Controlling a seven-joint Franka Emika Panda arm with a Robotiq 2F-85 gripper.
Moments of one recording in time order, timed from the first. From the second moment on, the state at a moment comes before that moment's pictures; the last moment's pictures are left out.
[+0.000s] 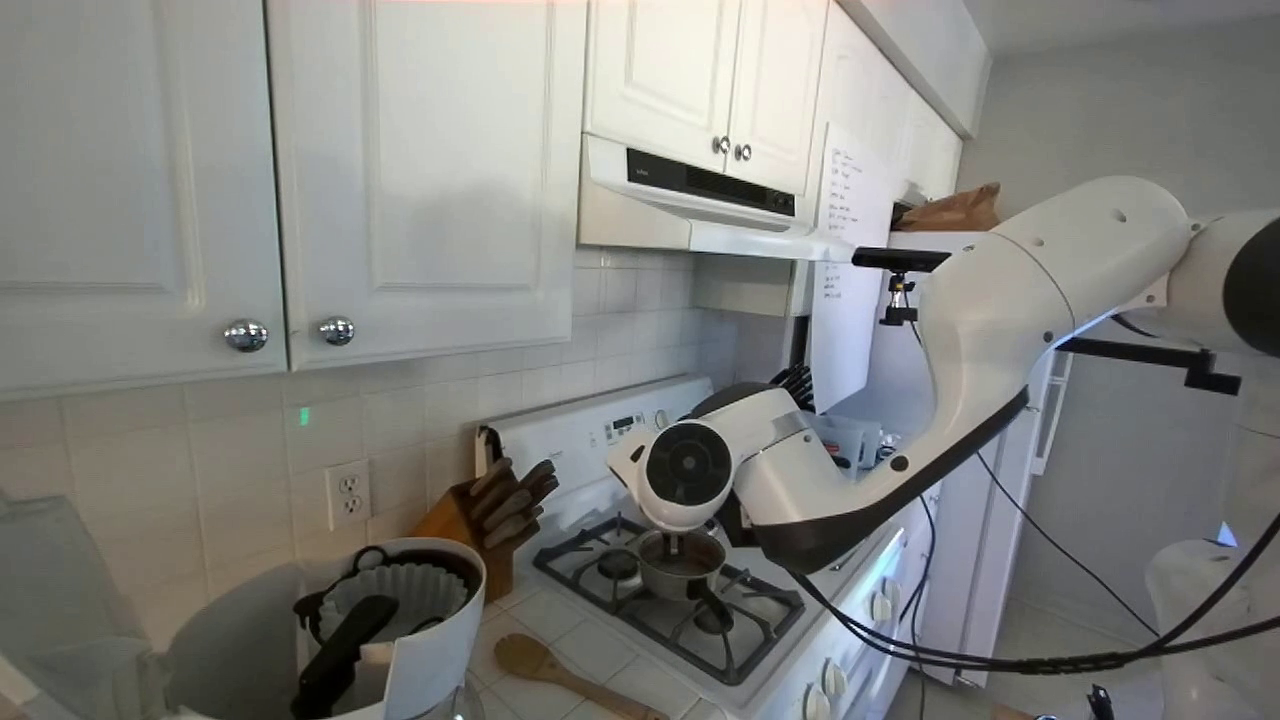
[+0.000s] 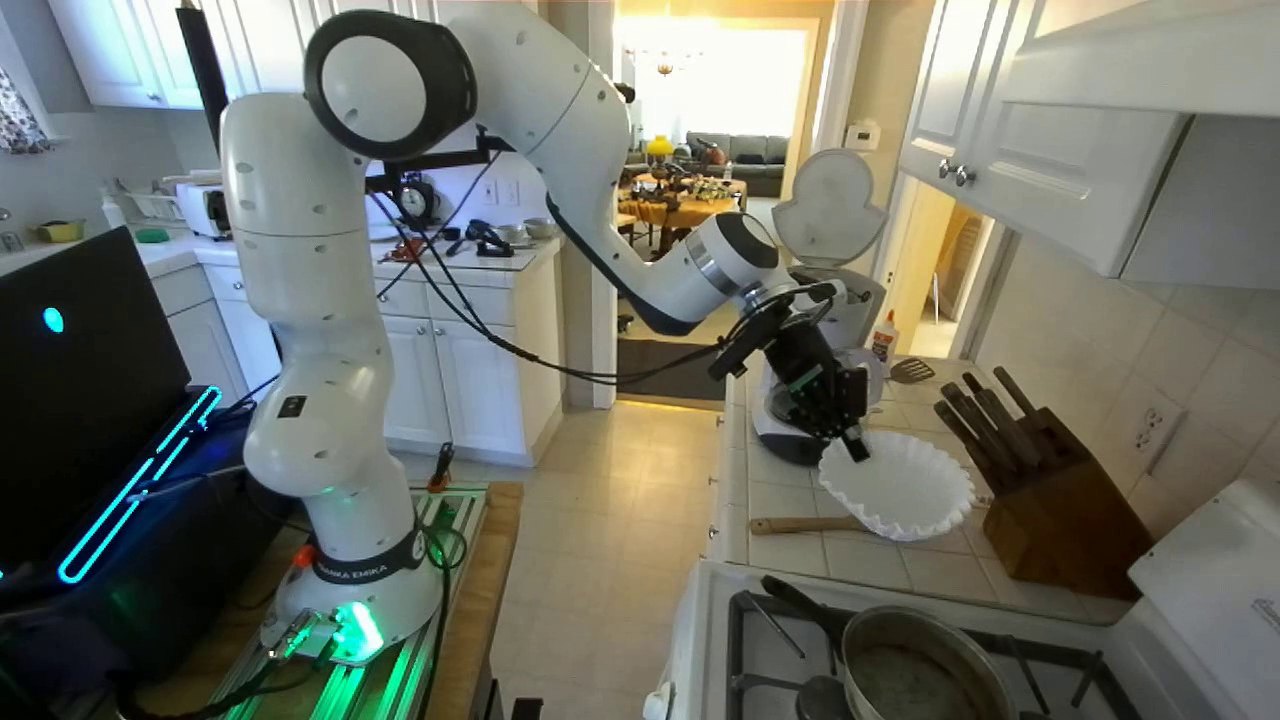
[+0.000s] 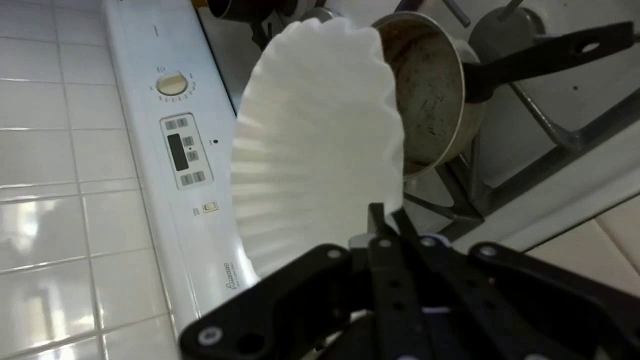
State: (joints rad) arm 0.22 0.08 0.09 -2.16 -1.20 2.04 0.45
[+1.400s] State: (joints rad) arm -0.02 0.17 -0.03 -2.20 -1.17 2.58 0.48
